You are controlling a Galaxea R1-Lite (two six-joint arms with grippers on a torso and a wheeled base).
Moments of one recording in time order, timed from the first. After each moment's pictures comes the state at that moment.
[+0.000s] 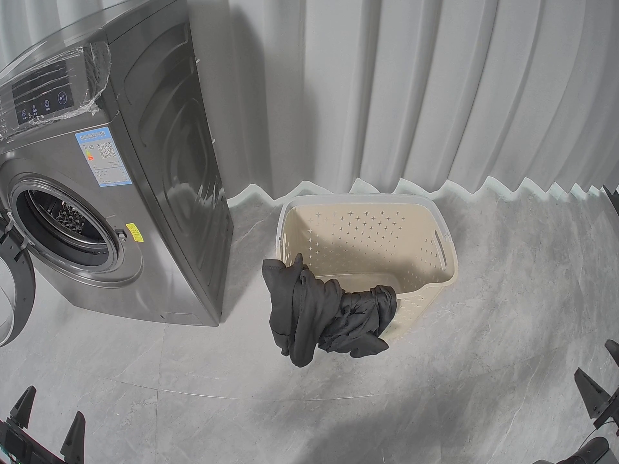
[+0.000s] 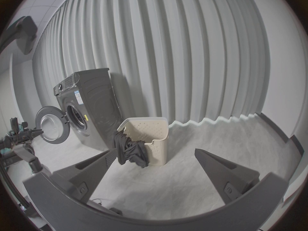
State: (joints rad) left arm 0.00 0.02 -0.02 0.01 -0.01 -0.01; right arm 0.01 0.31 -0.19 -0.02 0.18 0.04
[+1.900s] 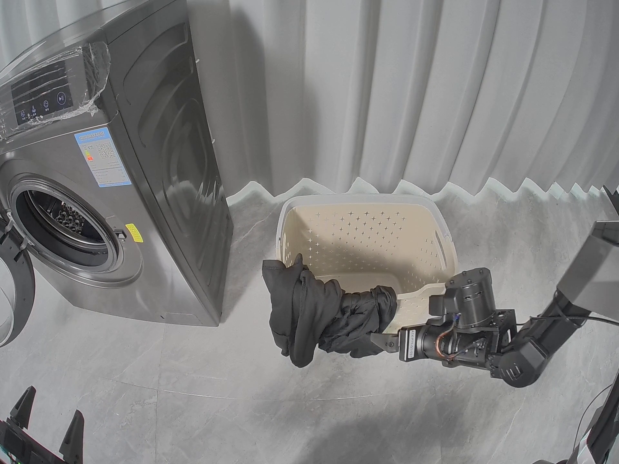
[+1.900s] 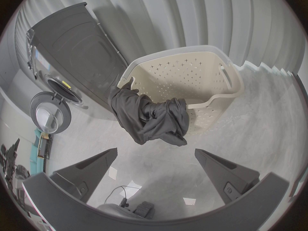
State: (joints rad) left arm 0.00 0.02 -0.02 0.01 0.00 -0.03; right arm 0.56 2.02 -0.61 -0.80 -0.04 0.36
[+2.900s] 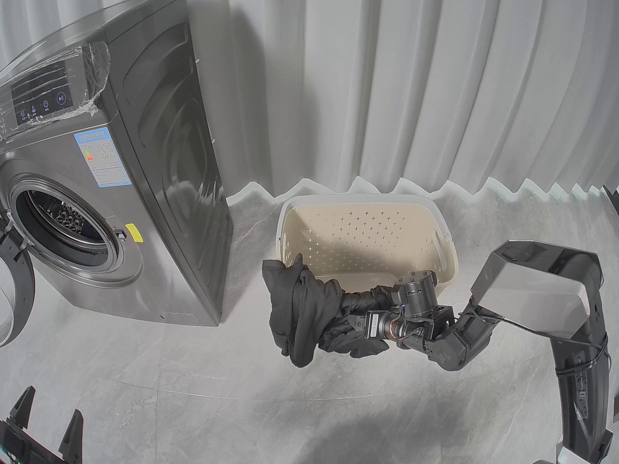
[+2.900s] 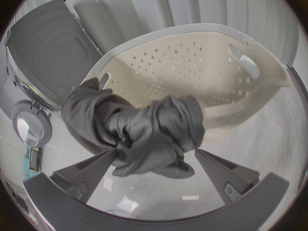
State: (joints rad) left arm 0.00 0.02 -0.02 0.01 0.00 -0.03; right arm 0.51 2.43 -1.02 -0.83 -0.11 0.39
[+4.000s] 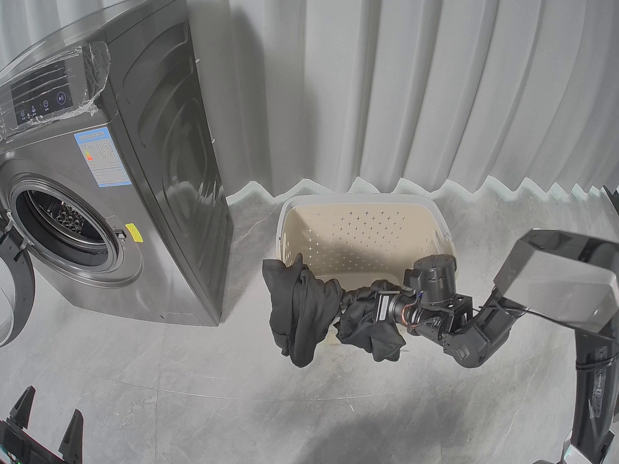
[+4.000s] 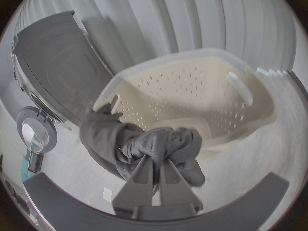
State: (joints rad) left arm 0.00 0.02 -0.02 0.01 0.00 -0.03; right arm 0.51 2.32 -0.92 -0.97 -0.13 0.36
